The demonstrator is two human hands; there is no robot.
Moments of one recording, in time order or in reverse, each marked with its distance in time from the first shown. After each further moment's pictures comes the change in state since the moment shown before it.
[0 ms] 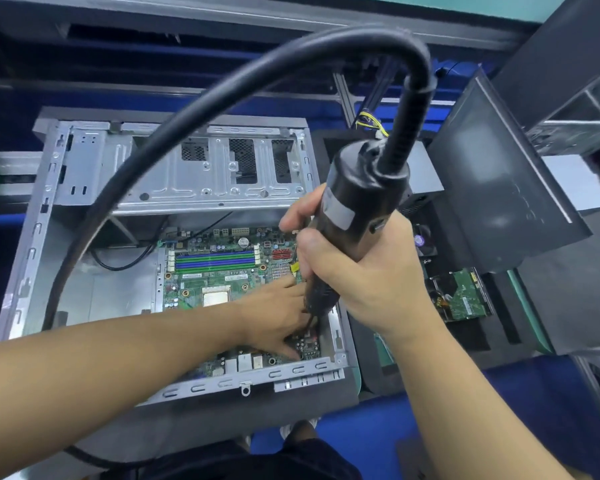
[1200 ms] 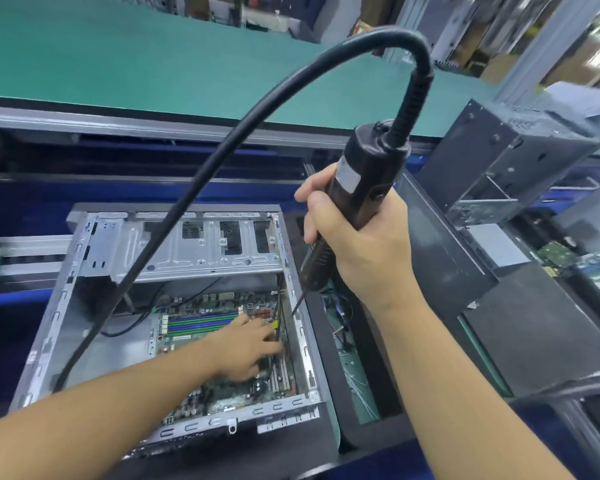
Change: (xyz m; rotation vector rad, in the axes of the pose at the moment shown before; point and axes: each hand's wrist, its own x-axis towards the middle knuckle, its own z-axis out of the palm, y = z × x) left_hand -0.016 -0.026 -0.009 -0.098 -0.269 -0.306; right_hand 0.027 -0.089 -0.009 -0.160 0.266 -0.242
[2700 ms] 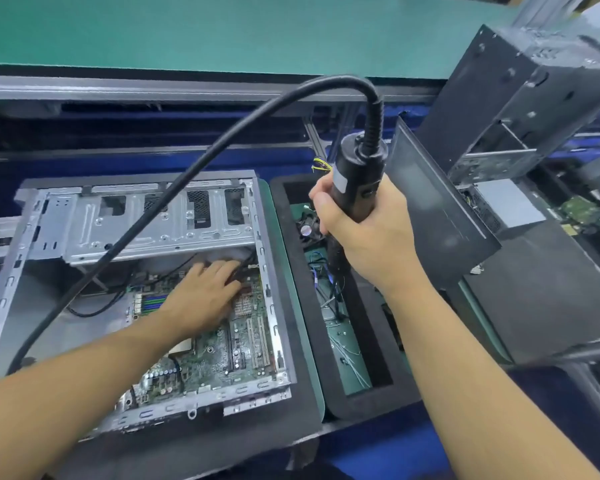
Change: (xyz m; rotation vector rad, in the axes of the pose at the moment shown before) left_hand 0.009 -0.035 0.008 0.313 0.289 -0.282; right_hand -0.005 0.076 -0.079 -0.171 0.020 0.160
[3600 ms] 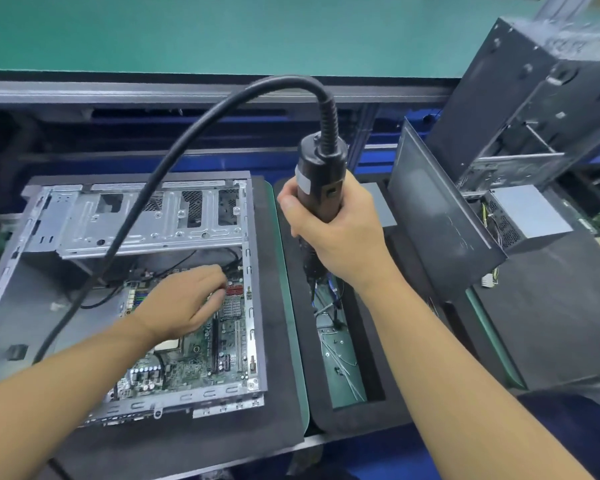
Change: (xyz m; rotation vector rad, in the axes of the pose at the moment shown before) left_hand -0.011 0.016 -0.071 -0.539 0.183 -0.015; right_hand 0.013 0.021 -0.009 0.134 -0.167 -0.055
